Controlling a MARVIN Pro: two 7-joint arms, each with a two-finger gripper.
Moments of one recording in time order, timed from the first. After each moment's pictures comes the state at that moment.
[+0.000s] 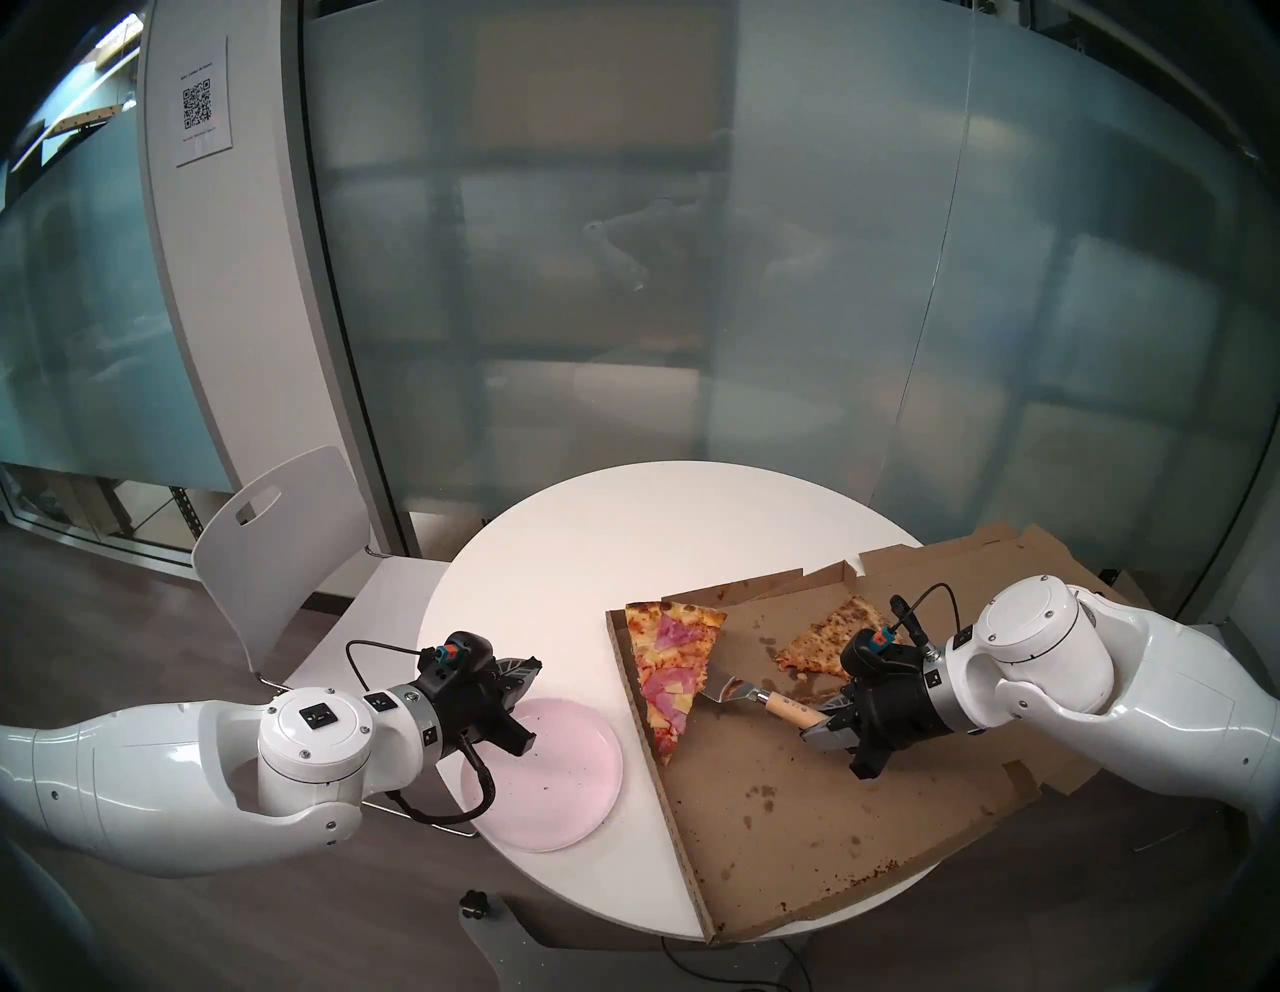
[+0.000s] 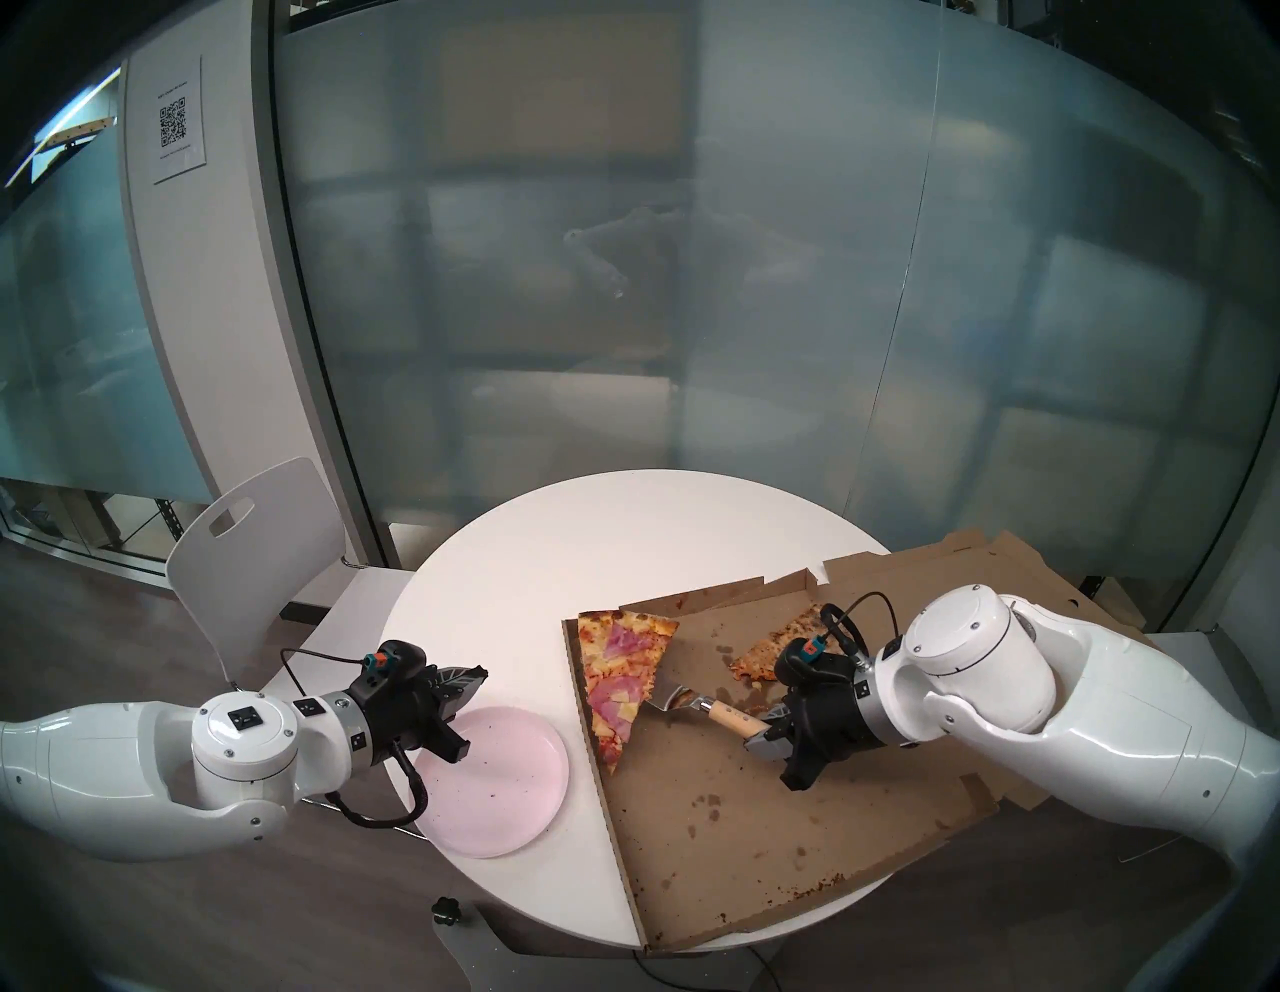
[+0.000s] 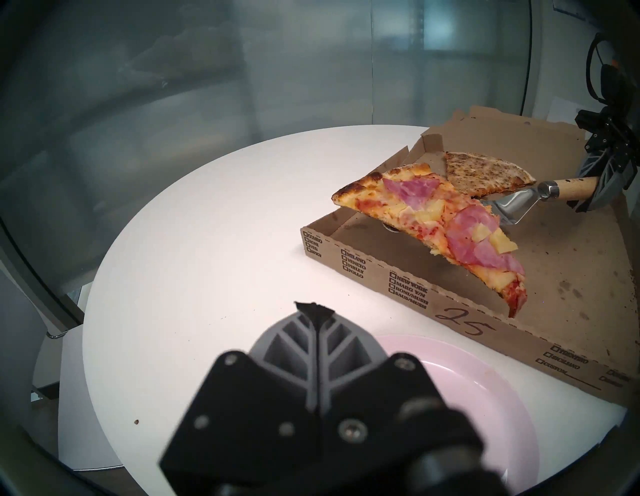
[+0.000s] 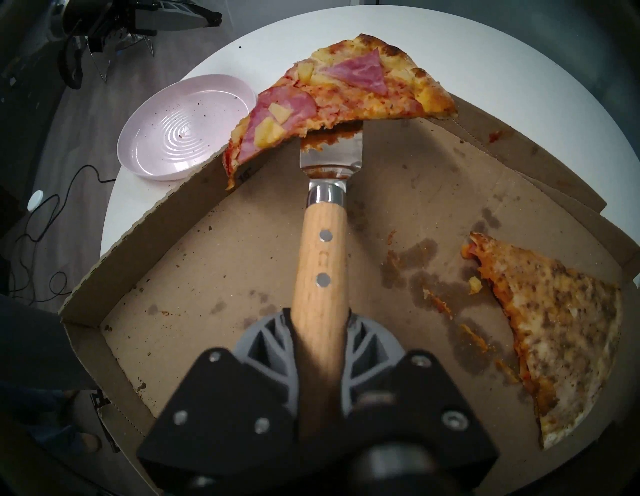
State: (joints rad) left arm 1.15 -0.28 -0.40 -2.11 -0.99 0.06 0.32; right arm -1.35 -0.31 0.96 -2.06 0.76 0.72 0.47
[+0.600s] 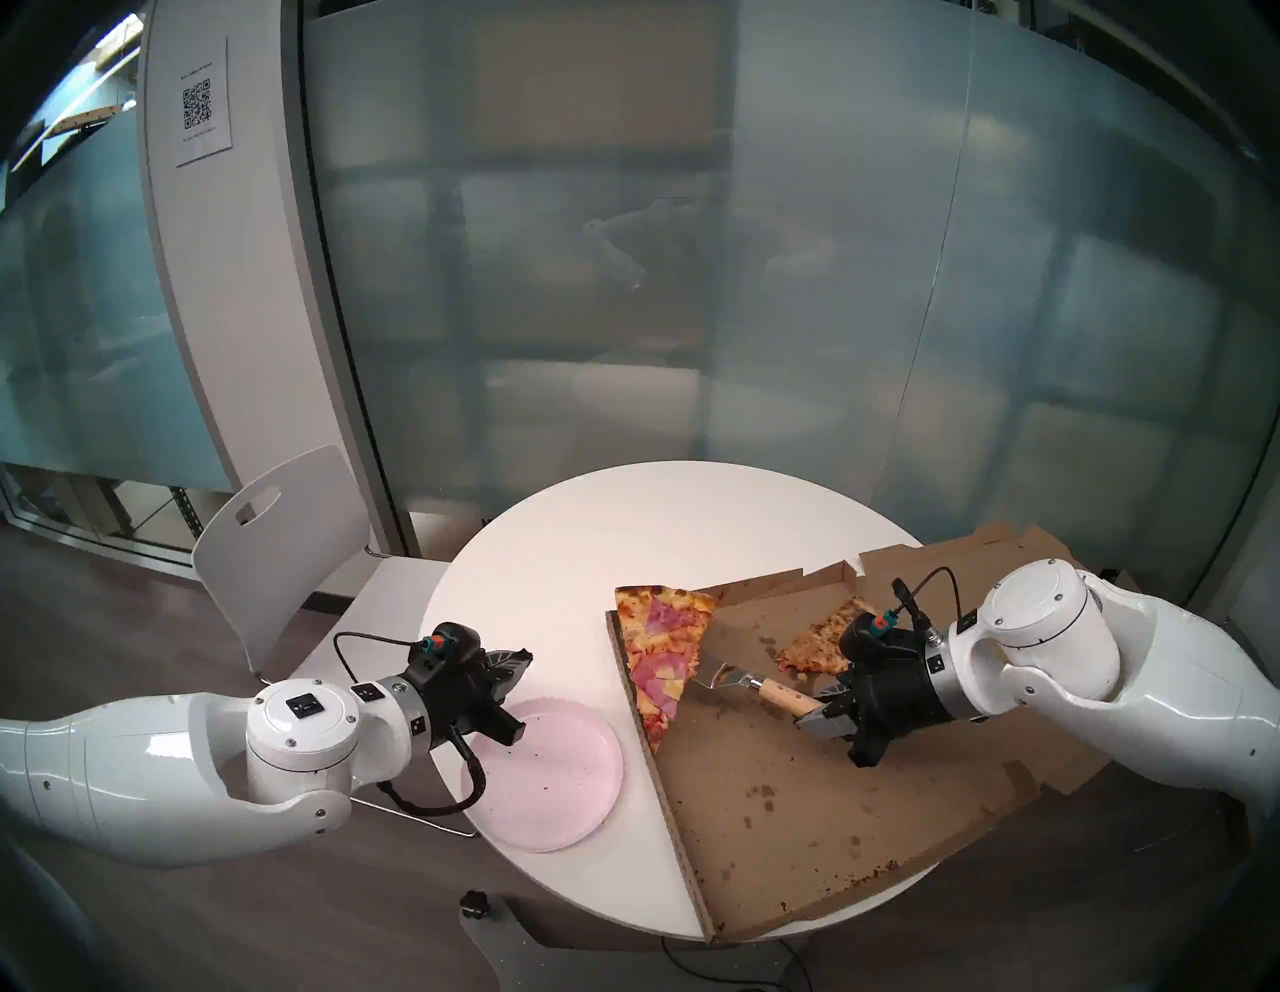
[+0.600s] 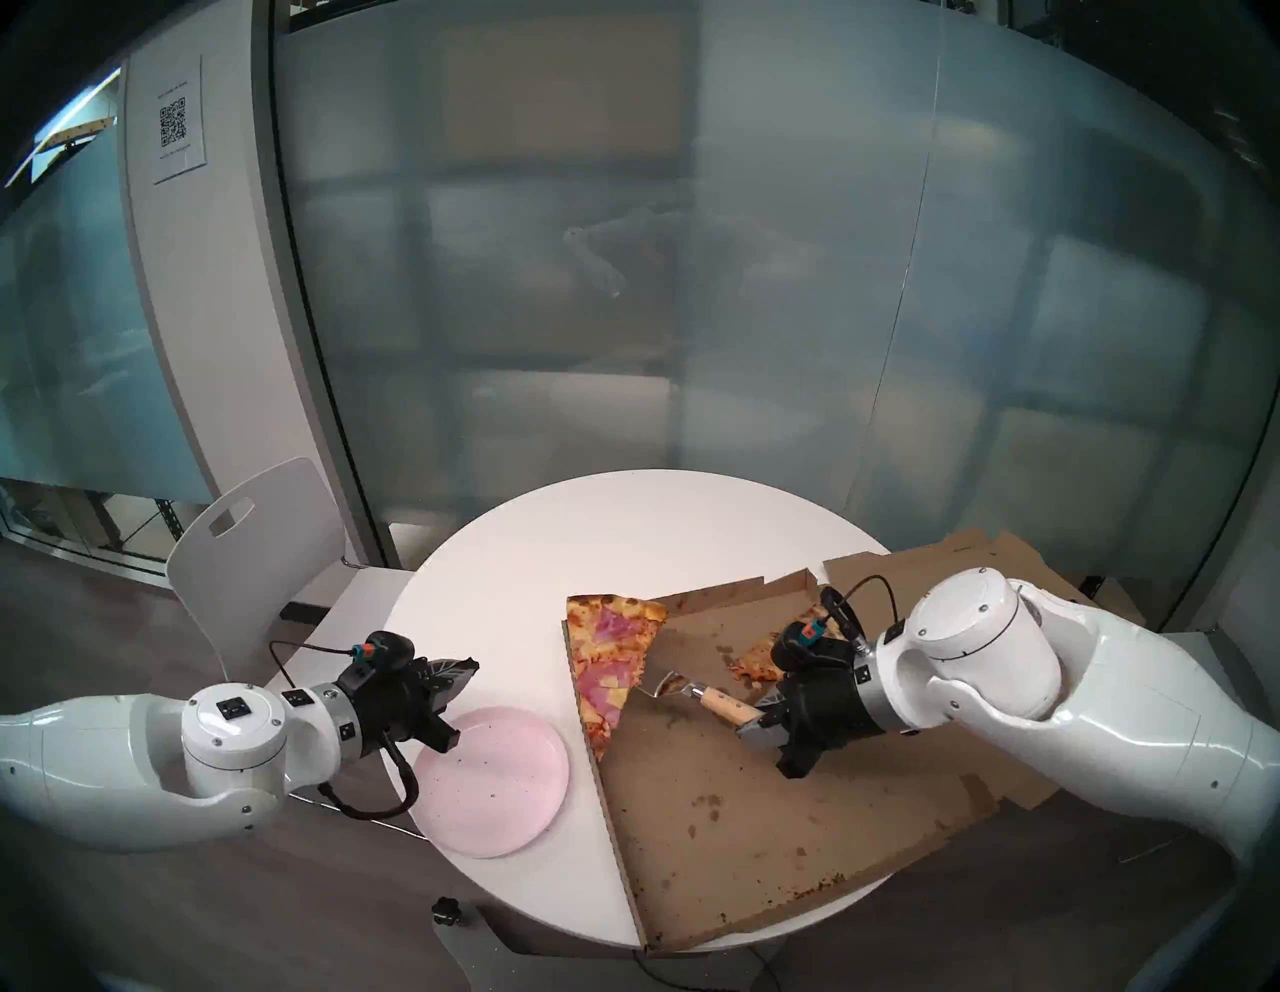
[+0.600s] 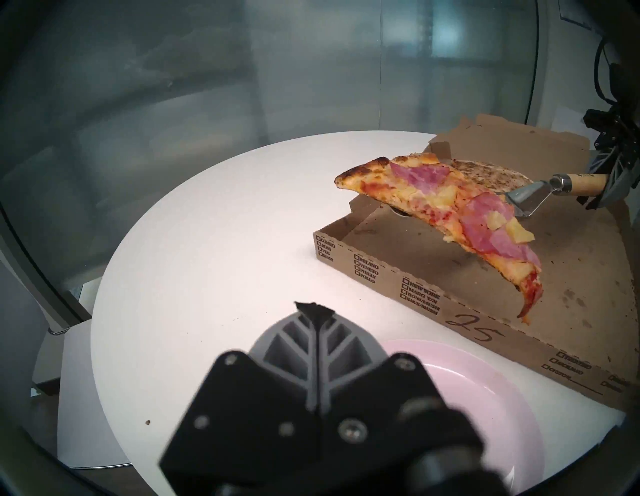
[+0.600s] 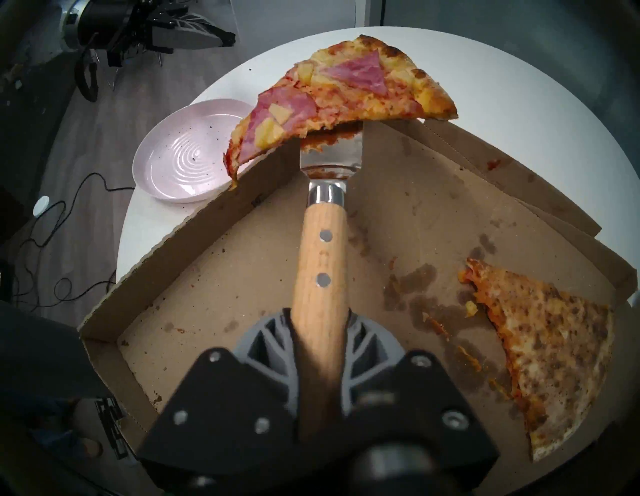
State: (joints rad) left arm 1.14 -0.25 -0.42 -2.10 -1.03 0.03 0.30; right arm -1.32 -0.32 0.98 -2.08 0.78 0.74 0.50
